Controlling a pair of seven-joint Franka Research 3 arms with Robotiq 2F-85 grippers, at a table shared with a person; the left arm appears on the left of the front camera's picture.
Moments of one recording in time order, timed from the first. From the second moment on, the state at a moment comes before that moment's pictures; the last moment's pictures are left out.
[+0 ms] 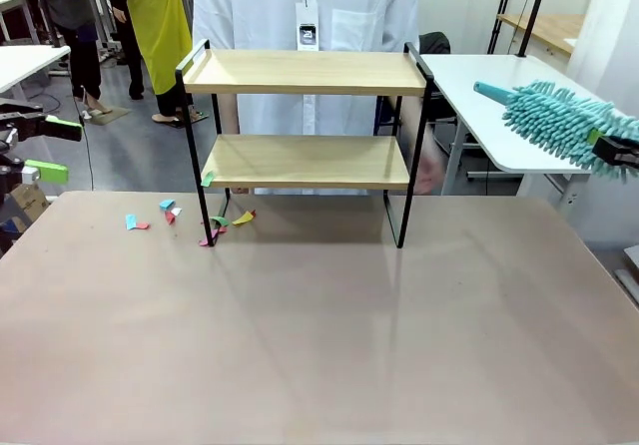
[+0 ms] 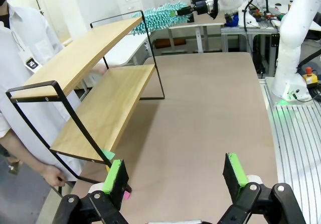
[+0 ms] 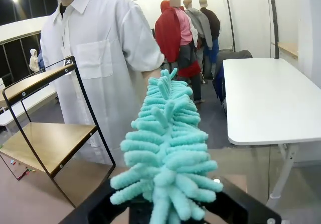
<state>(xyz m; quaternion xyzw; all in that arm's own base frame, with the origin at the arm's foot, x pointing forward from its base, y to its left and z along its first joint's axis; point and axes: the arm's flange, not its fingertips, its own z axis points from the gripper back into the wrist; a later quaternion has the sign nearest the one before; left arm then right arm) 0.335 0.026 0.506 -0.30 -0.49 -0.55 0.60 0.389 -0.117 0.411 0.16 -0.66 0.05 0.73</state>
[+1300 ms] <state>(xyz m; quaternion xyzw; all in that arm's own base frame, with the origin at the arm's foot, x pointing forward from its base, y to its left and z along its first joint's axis) 0.335 0.026 0.506 -0.30 -0.49 -0.55 0.60 0.387 -0.119 0.419 0.16 -0.66 0.04 0.73</state>
